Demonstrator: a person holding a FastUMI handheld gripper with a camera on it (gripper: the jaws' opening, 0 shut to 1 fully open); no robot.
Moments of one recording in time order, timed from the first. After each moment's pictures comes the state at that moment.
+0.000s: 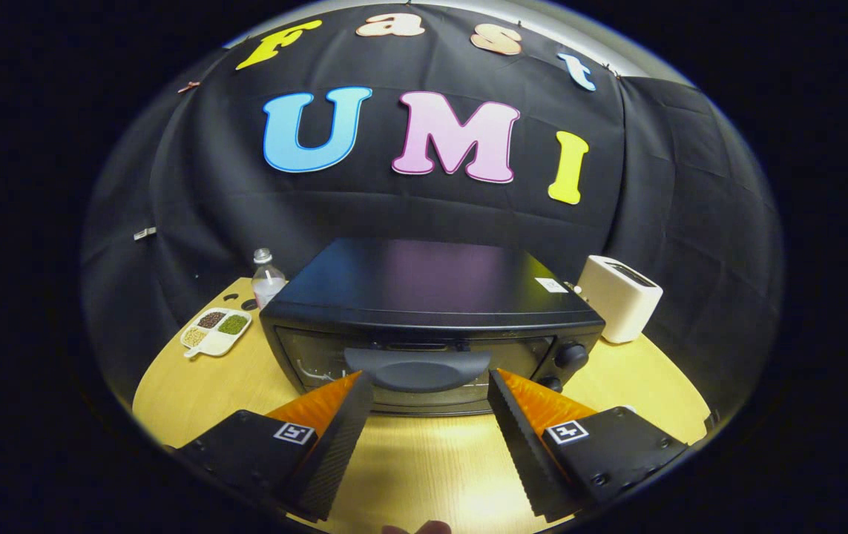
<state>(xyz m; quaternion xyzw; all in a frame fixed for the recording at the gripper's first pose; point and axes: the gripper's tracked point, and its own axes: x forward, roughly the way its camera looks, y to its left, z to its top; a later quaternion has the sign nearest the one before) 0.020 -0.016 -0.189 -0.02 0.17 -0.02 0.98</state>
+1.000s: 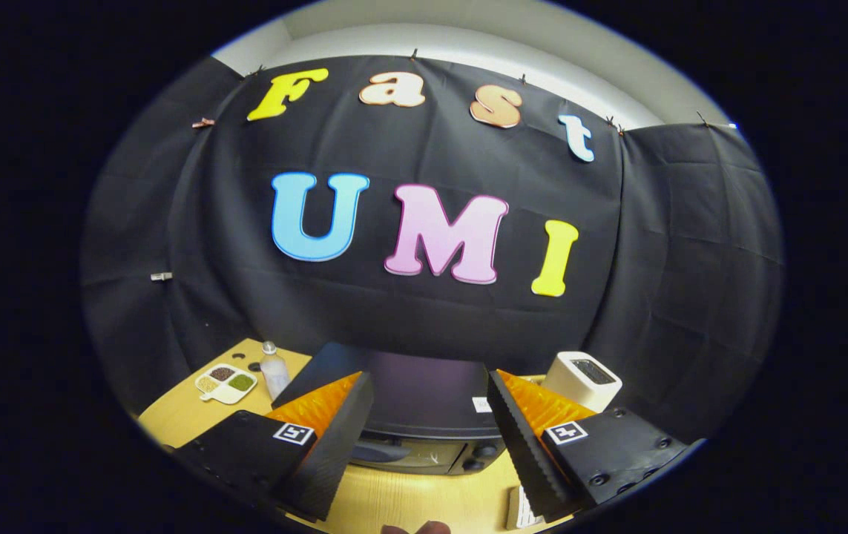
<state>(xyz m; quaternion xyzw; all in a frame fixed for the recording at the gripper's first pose) -0.002 -0.067 0.007 -0.04 0.02 0.02 1.00</state>
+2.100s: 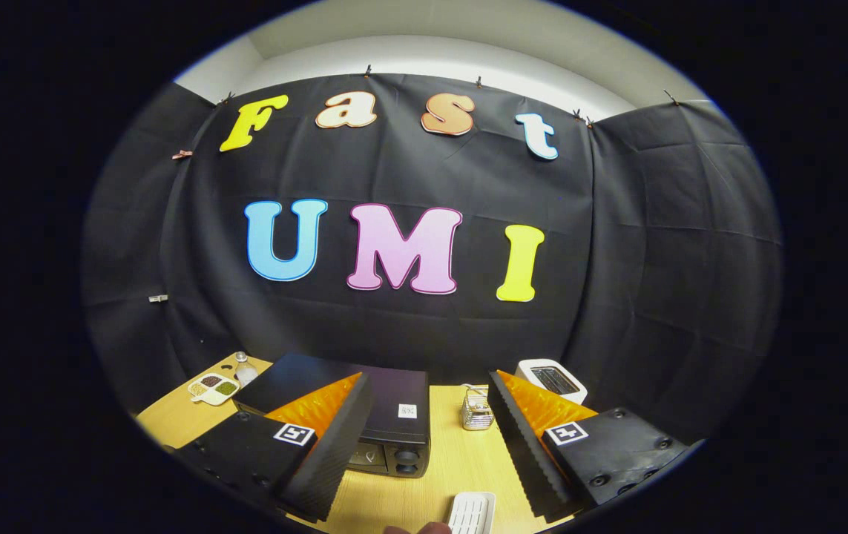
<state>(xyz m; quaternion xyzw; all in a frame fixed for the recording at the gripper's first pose) -0.014 -0.193 0.017 -0.01 0.02 0.01 1.00</state>
